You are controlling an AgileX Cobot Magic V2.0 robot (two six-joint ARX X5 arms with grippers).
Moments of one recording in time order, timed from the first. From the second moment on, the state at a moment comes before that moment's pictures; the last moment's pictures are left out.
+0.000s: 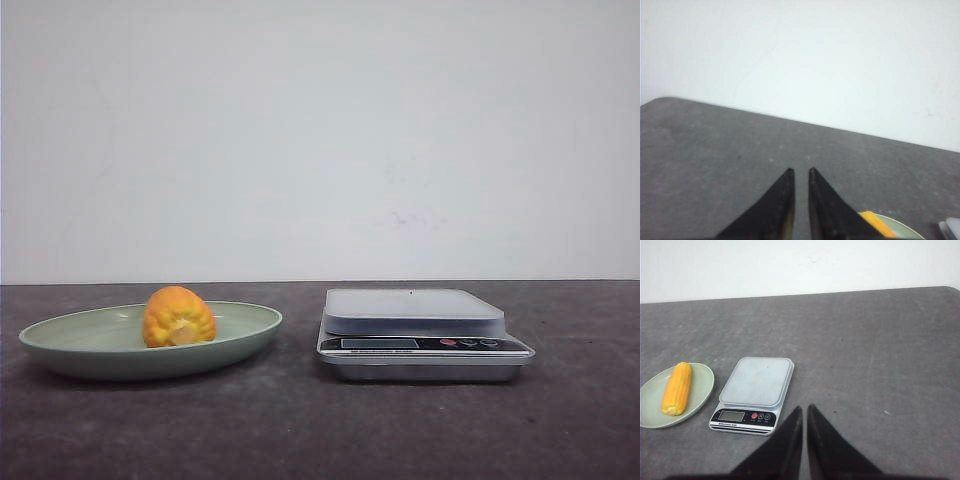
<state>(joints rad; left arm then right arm) -0.05 0.02 0.36 -0.32 -0.07 -0.19 0.14 0.25 1.09 -1.16 -0.10 0.17</state>
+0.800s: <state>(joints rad) 0.01 0.00 0.03 -0.18 -0.02 -0.11 0.14 0.25 1.09 -1.16 -0.10 0.17</state>
